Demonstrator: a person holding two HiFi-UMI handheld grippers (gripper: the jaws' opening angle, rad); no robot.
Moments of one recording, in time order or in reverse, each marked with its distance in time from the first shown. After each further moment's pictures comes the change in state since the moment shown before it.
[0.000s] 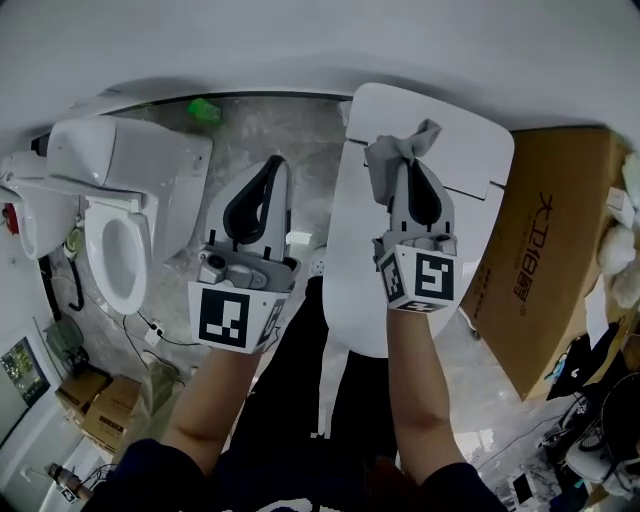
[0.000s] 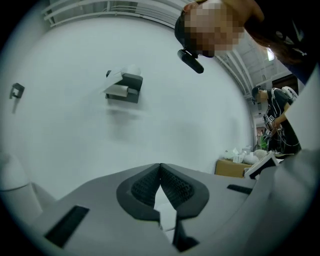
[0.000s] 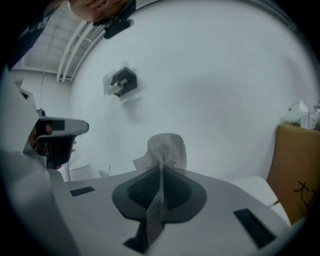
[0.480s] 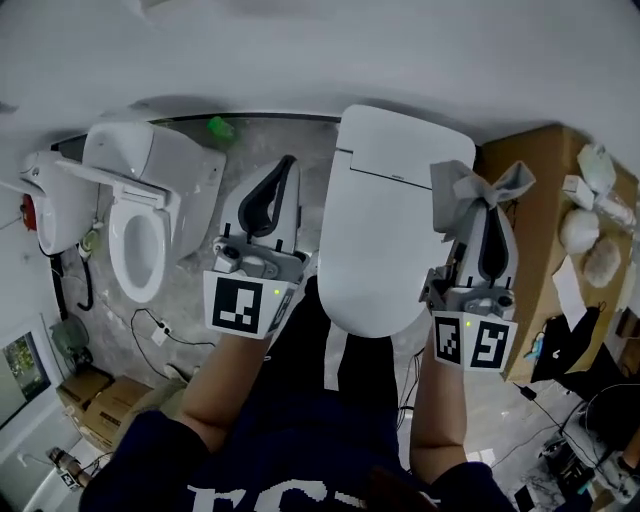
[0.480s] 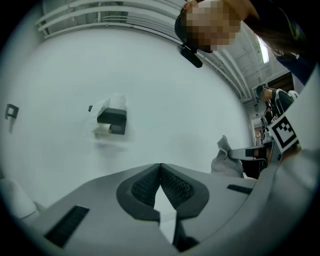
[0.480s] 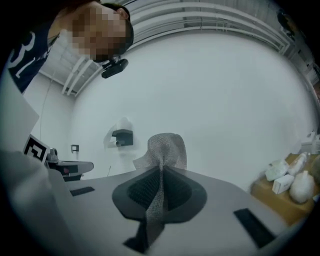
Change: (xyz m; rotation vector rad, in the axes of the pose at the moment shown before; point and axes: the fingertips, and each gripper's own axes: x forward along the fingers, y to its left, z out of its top) left arm -0.040 -0.074 0.156 0.034 -0.087 -0.017; right arm -0.192 -0.037 0.234 -0.034 -0.292 -0.060
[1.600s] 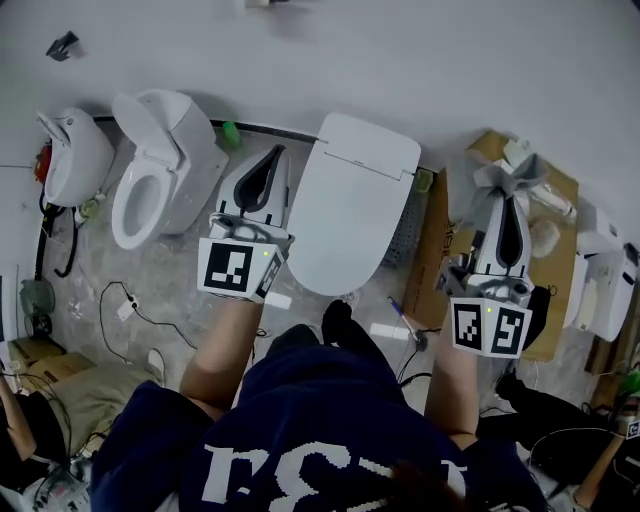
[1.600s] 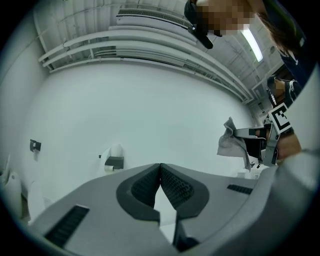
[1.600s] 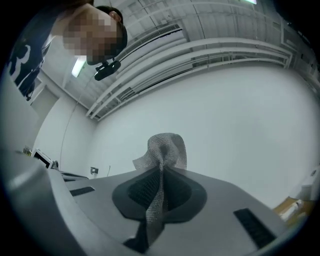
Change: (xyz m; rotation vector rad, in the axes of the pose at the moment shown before) left arm -0.239 -0.186 0.196 0.074 -0.129 0.139; right arm -0.288 -0.013 0.271 -0.092 -0.268 0.185
